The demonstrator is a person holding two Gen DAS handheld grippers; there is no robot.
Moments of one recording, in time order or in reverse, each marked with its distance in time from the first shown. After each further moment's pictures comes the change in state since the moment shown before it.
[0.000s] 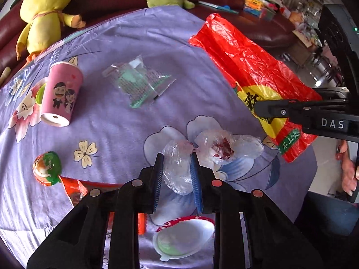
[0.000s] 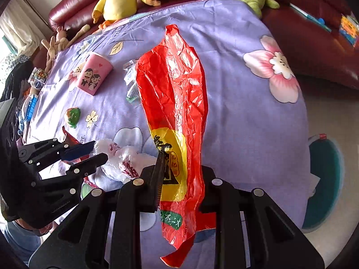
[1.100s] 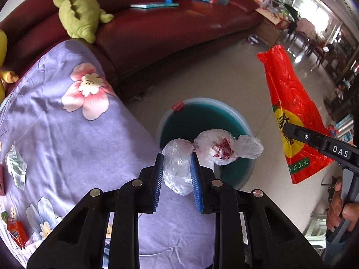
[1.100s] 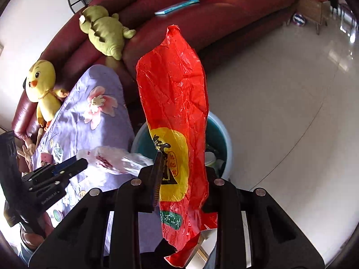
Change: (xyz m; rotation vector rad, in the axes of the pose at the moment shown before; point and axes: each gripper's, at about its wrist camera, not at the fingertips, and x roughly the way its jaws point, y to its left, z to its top) left arm 0.070 -0.301 0.106 0.201 0.034 -0.079; right arm -0.142 -0.326 -0.157 0.585 -0.271 -0.079
